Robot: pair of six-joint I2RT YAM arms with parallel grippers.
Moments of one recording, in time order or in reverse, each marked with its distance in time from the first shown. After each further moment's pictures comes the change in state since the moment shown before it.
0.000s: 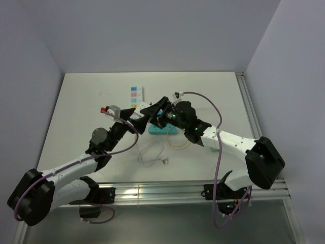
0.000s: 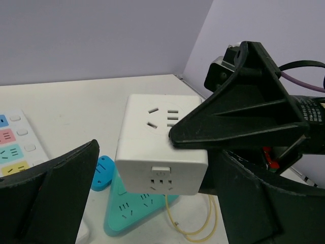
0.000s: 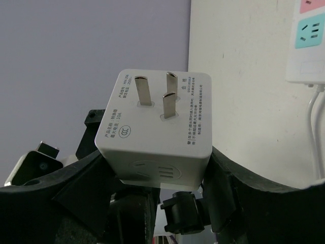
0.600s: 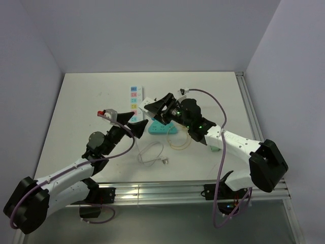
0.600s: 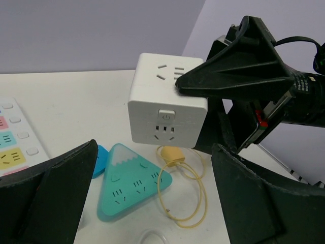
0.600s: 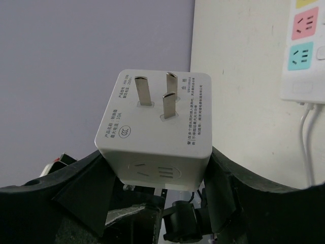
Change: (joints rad) left arm 0.003 -0.098 -0.048 -0.055 0.023 -0.038; right arm -0.050 -0.045 0.000 -0.010 -0.001 -0.034
